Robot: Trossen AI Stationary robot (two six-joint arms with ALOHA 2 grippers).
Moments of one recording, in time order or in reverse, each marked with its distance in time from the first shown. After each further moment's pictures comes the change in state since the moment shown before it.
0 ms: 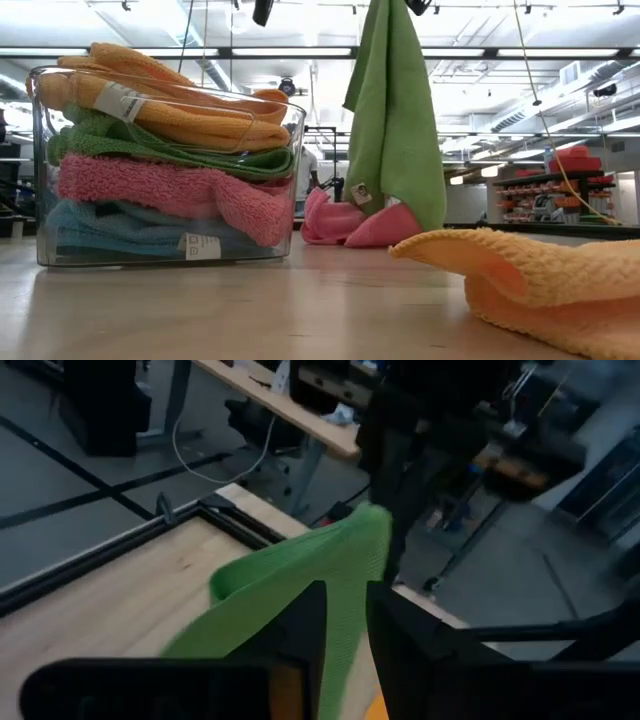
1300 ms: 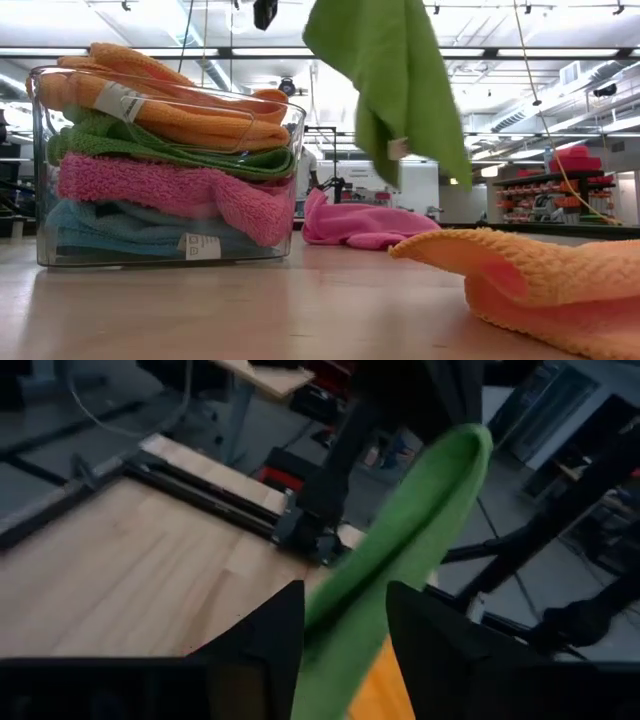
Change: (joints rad) left arm 0.107 -0.047 0.000 -0.103 0.360 0.076; right arm -0.049 0.035 0.000 0.192 -0.453 0.097
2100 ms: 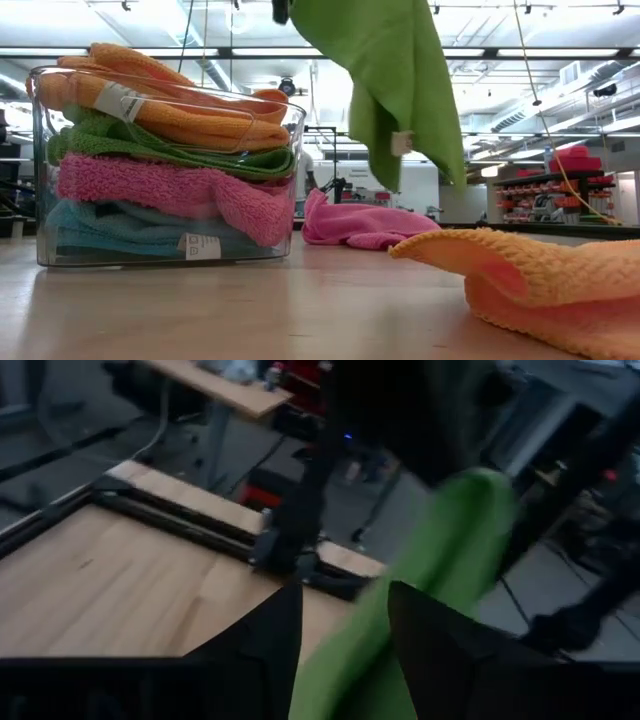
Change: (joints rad) left arm -0.058 0.071 -0.001 0.141 -0.030 0.015; right arm 0.078 0.000 0.000 -0.018 0.052 -0.433
